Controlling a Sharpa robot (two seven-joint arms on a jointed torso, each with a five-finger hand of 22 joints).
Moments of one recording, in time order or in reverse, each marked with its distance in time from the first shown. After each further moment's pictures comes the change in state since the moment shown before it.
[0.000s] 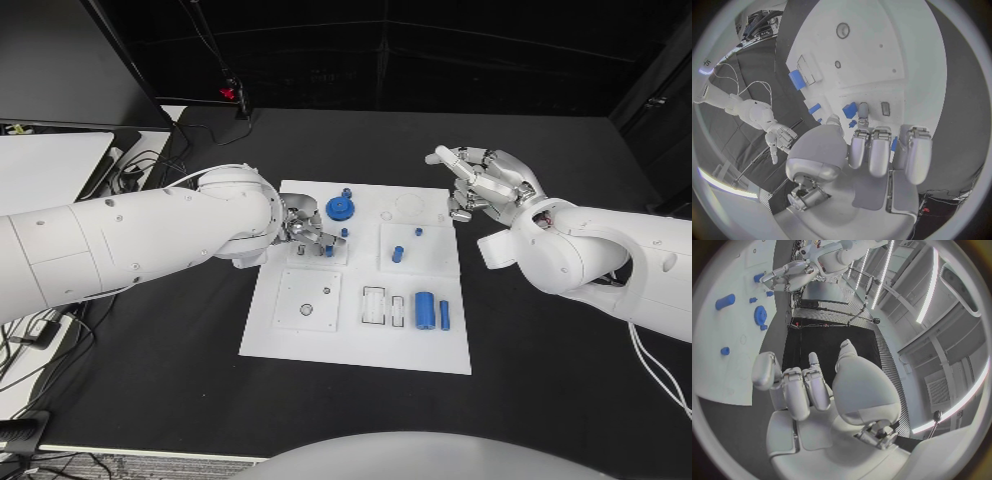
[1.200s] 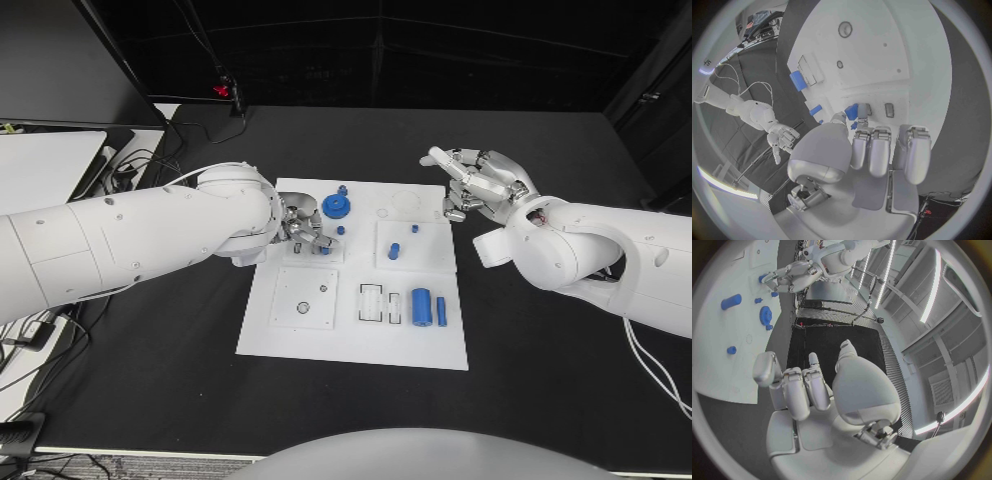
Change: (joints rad) left arm -0.003 0.019 0.001 -0.018 0.001 0.016 0.014; left_hand 0.171 0.006 0.067 -0.001 0.155 -0.002 -0.016 -0.031 0.088 0.003 -0.018 0.009 0.005 -0.001 -0.015 0.000 0.000 0.000 0.000 -0.014 0.000 0.000; right arm -0.003 -0.001 -0.002 -0.002 0.000 -0.004 -0.037; right_hand -0.004 0.004 0.000 0.000 0.004 -0.010 -0.003 0.003 -0.005 -0.004 0.004 0.000 0.000 0.000 0.000 0.000 0.000 0.000 -0.037 0.002 -0.017 0.000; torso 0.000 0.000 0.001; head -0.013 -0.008
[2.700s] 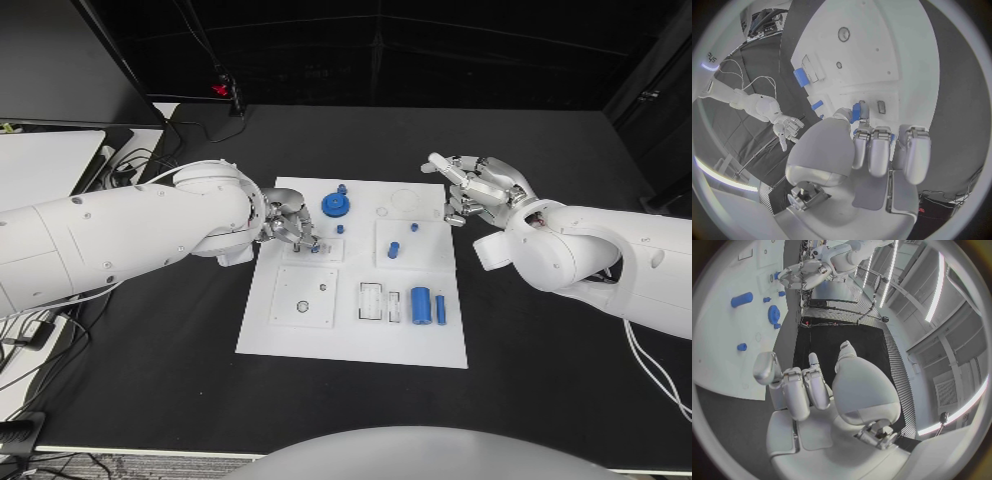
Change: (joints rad) left arm 0.010 -0.067 0.000 0.036 0.034 -0.024 0.035; left_hand 0.168 -0.122 0.193 0.000 0.242 0.006 -0.001 -0.056 0.076 -0.007 0.000 -0.004 -0.002 -0.001 -0.011 0.000 0.000 0.000 0.000 -0.007 0.000 0.000; right arm -0.016 0.000 -0.001 -0.014 0.000 -0.003 -0.034; right_hand -0.004 0.012 0.000 0.000 0.000 -0.007 0.000 0.003 -0.004 -0.015 0.003 0.000 0.000 0.004 0.004 0.000 0.000 0.000 -0.022 0.003 -0.007 0.000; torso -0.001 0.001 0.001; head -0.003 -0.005
